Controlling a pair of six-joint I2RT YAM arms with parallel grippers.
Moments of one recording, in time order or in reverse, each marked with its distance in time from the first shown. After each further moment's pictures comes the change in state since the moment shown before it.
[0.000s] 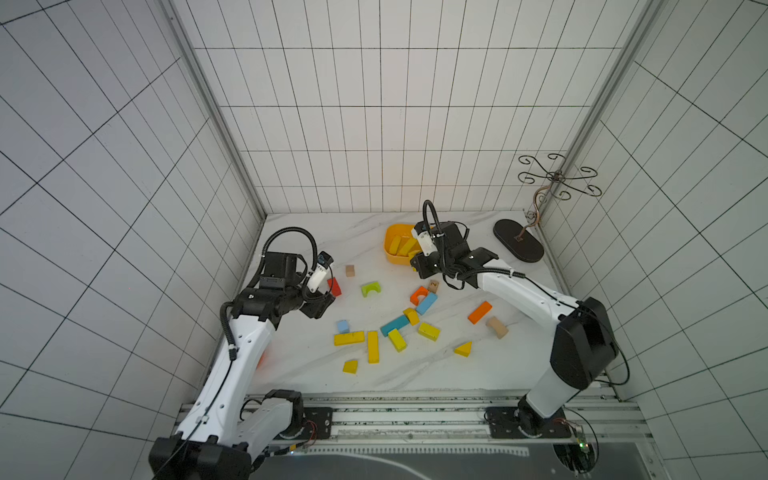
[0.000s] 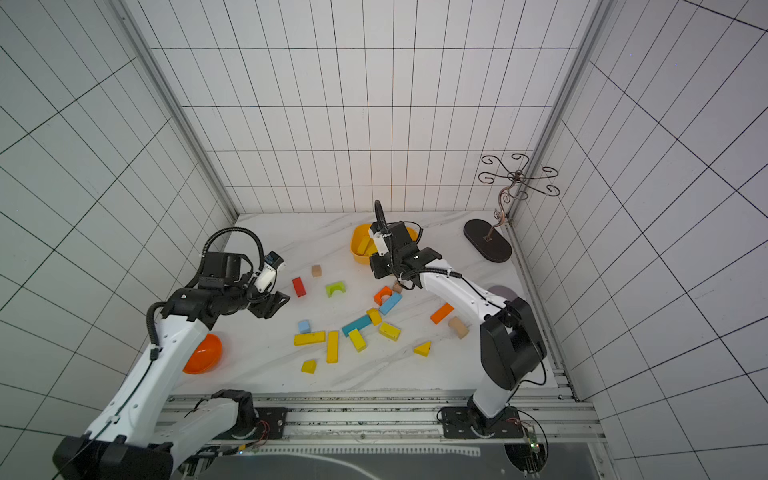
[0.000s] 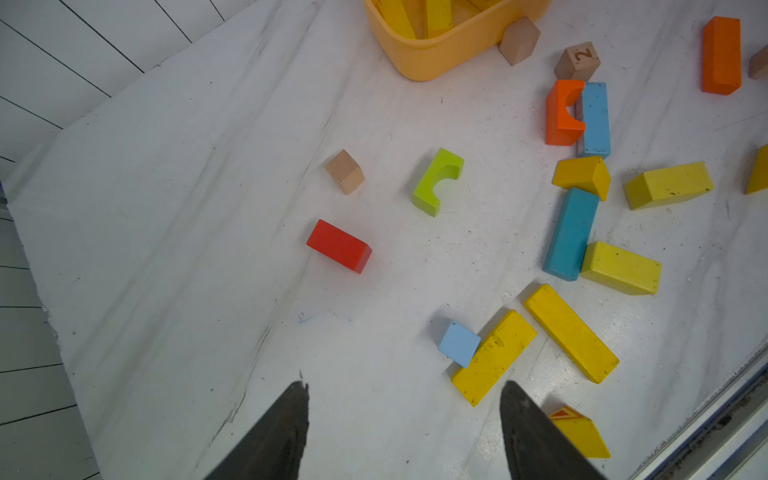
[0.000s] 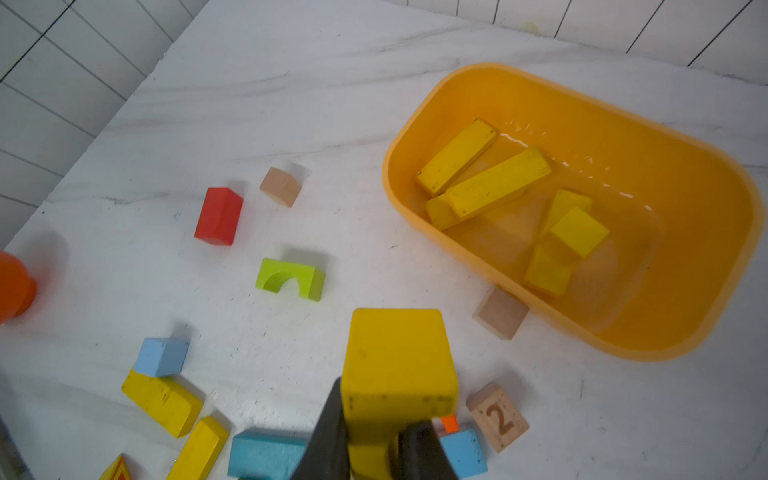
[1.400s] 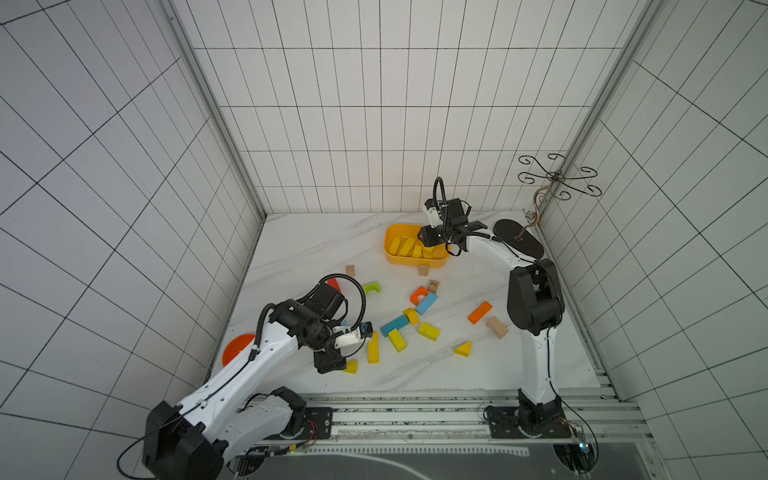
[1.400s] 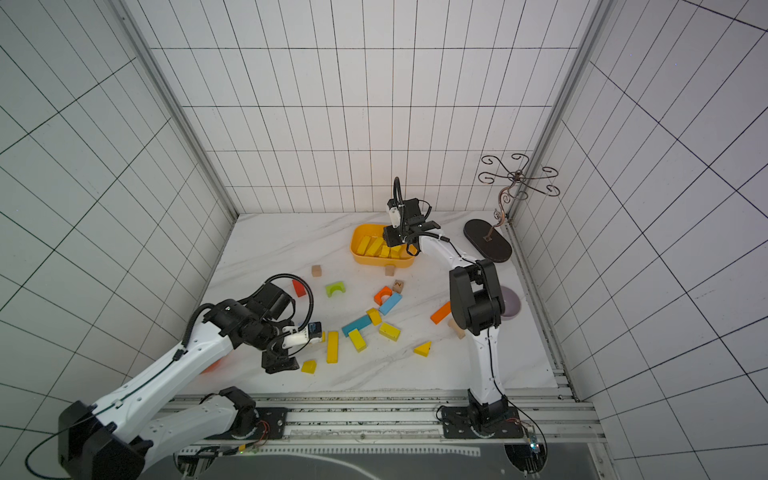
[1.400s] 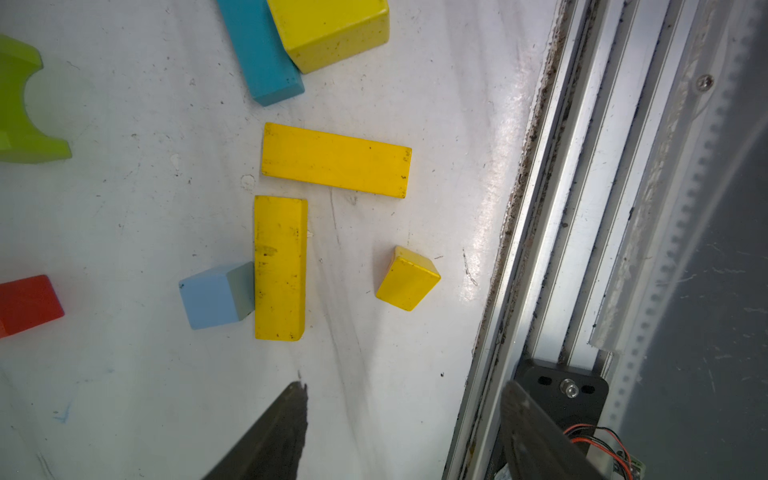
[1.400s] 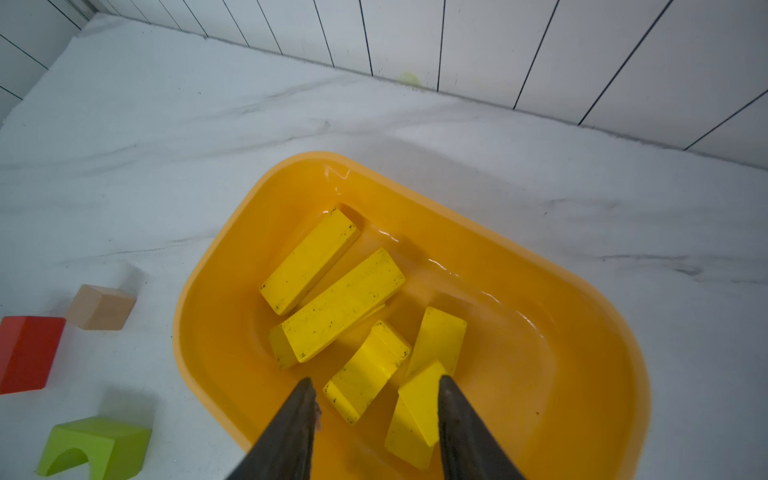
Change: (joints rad) left arm -0.438 0.046 -0.154 -0.257 -0.068 0.301; right arm -0.206 0.375 0.385 0.020 -0.046 -0.095
